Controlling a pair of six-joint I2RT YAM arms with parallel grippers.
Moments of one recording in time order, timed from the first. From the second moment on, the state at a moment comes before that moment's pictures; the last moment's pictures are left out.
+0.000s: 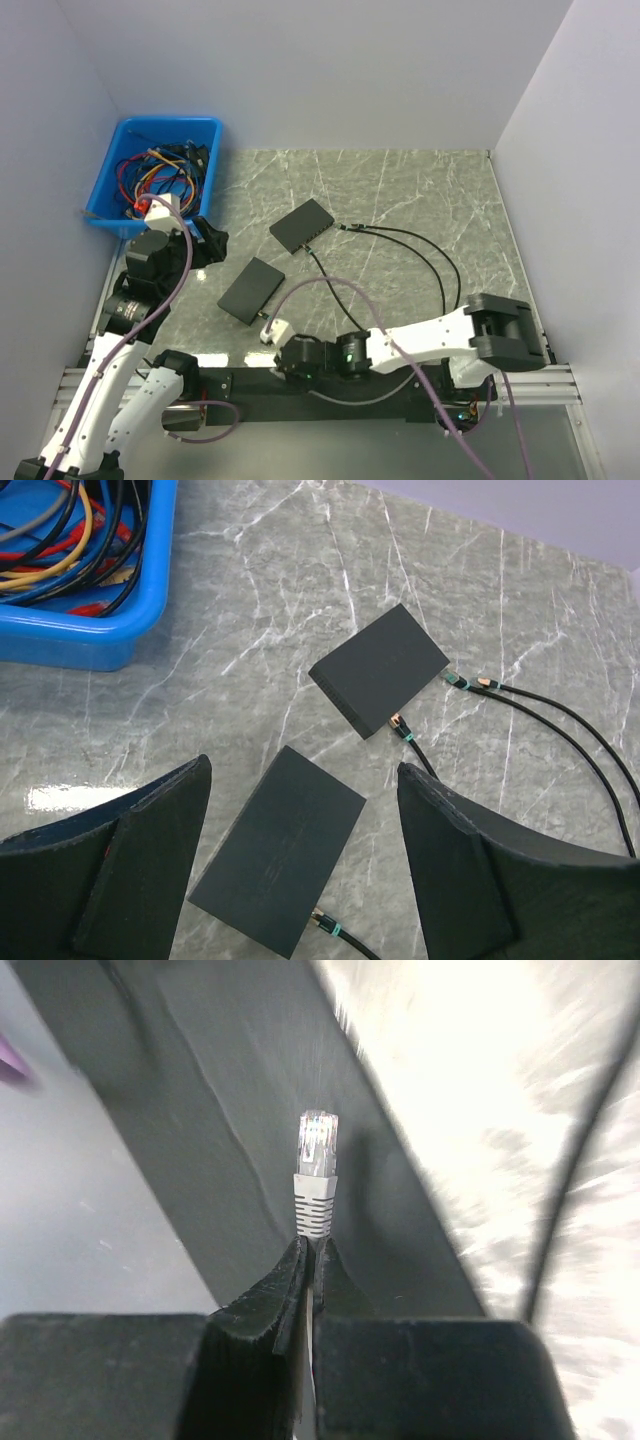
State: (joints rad) left arm -0.25 0.63 0.79 -0.46 -0.08 -0.42; right arm 1.55 1.56 0.84 -0.15 0.12 0.52
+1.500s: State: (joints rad) left arm -0.25 0.58 0.67 -0.36 0.03 -0.59; right arm 0.78 1.17 0.79 0.00 -0.14 0.16
